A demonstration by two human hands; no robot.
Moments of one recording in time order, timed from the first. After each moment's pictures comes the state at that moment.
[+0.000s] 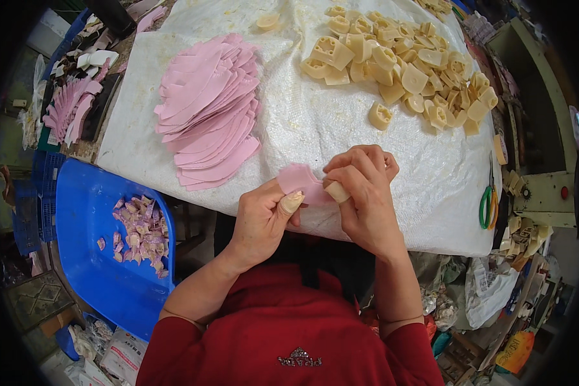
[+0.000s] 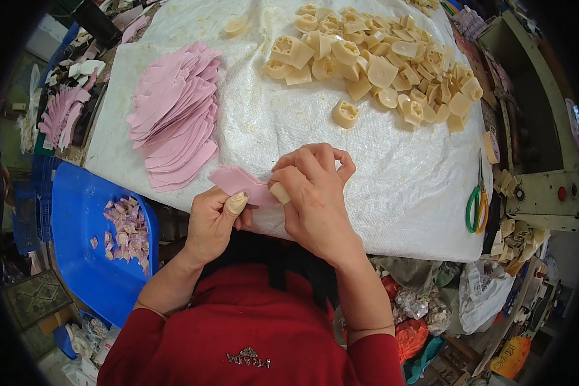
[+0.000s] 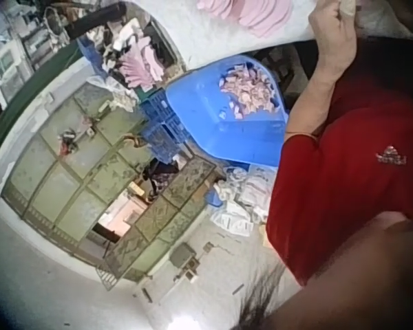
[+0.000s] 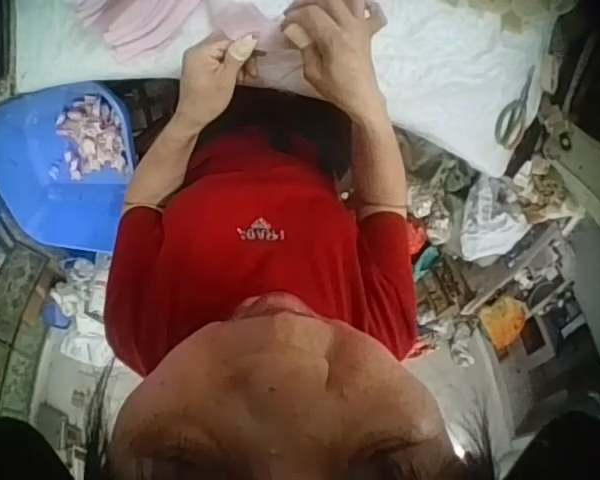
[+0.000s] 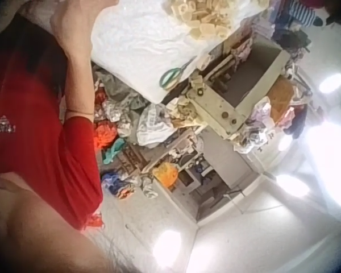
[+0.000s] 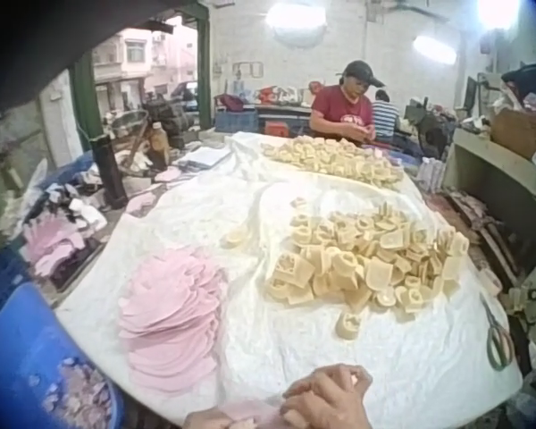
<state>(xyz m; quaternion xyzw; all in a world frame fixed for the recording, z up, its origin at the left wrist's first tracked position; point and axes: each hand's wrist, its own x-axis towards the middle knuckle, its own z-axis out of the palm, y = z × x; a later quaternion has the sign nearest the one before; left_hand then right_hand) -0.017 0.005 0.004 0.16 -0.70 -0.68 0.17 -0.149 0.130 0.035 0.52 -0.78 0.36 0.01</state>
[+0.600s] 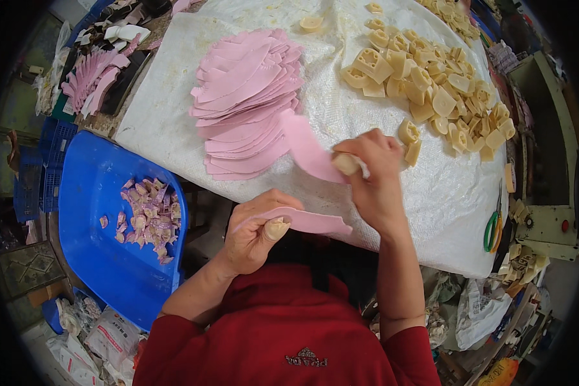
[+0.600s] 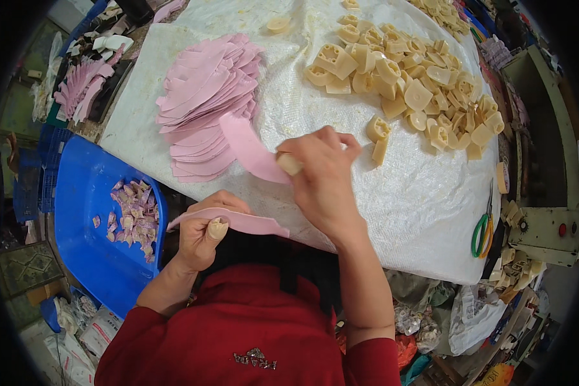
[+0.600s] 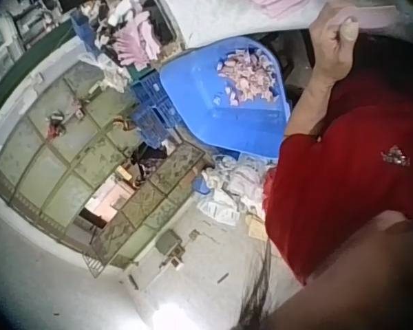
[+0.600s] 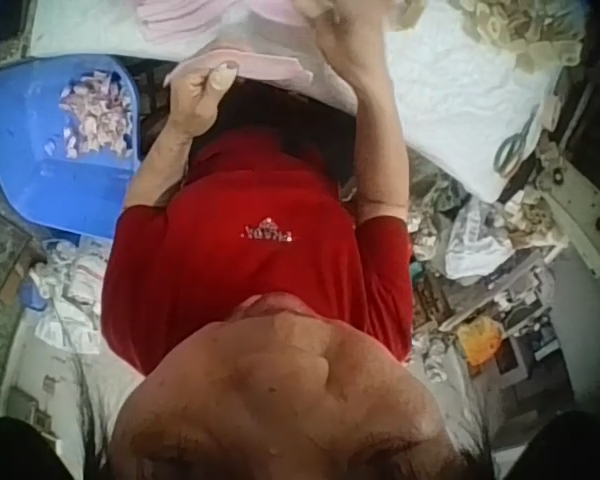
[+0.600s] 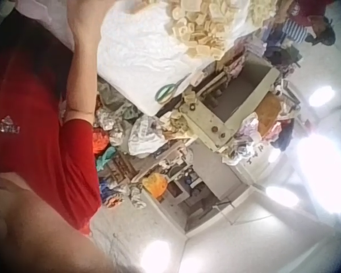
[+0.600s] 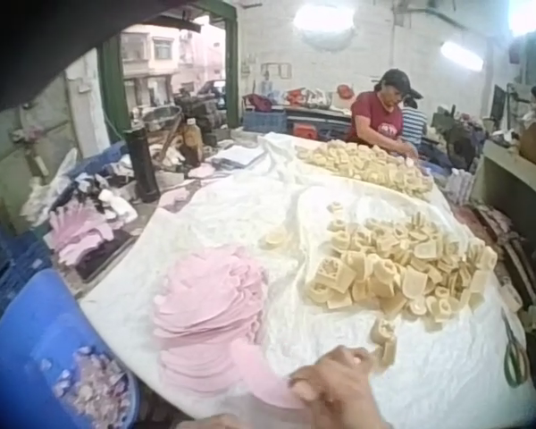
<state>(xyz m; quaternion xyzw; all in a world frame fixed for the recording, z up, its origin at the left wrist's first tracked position) 0.029 -0.024 -0.001 0.06 -0.73 -0.63 0.24 -0.153 0.081 0.029 0.51 -0.76 0.40 -0.01</state>
